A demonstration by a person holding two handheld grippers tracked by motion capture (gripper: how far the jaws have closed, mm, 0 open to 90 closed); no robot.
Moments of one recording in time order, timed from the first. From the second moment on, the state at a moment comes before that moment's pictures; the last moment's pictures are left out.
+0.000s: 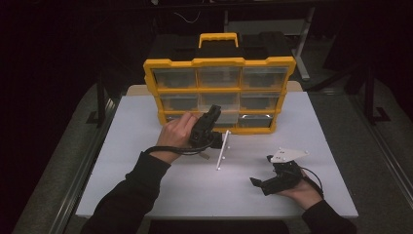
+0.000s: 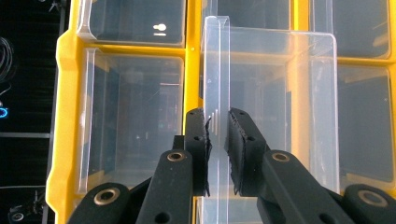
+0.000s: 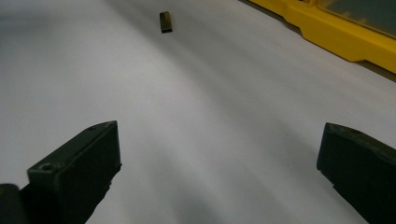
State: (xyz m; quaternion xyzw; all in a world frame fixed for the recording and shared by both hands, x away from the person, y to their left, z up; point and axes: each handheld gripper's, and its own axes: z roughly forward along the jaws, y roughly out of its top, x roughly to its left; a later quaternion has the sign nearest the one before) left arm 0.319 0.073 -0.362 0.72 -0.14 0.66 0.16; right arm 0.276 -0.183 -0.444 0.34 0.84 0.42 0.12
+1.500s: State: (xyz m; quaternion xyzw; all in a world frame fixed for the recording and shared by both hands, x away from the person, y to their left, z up) left arm 0.290 0.077 -0.368 0.71 -0.15 0.67 0.17; right arm 0.275 -0.182 -0.444 0.34 0.84 0.41 0.12
